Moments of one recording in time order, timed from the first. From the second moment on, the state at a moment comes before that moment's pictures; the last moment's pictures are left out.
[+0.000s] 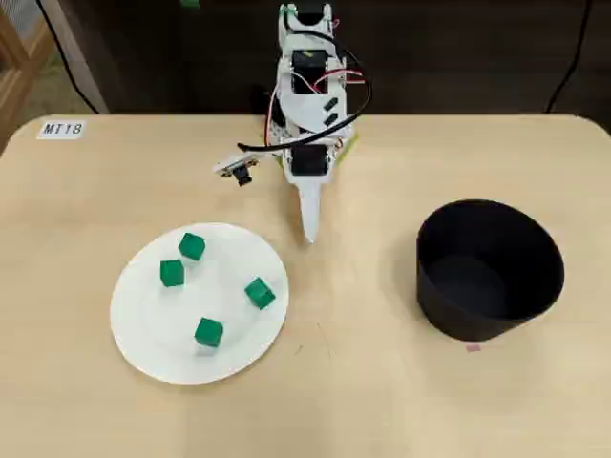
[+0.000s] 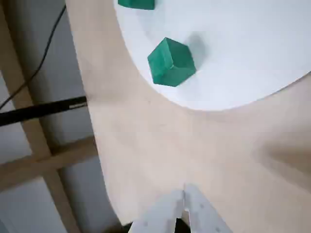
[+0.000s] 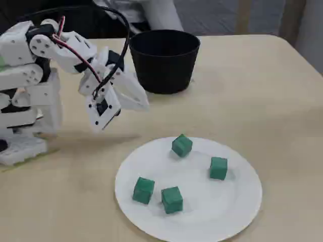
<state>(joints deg) -0.6 186.2 174.1 49.8 -2.5</state>
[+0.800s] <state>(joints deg) 2.9 171.1 173.3 37.6 -7.9</state>
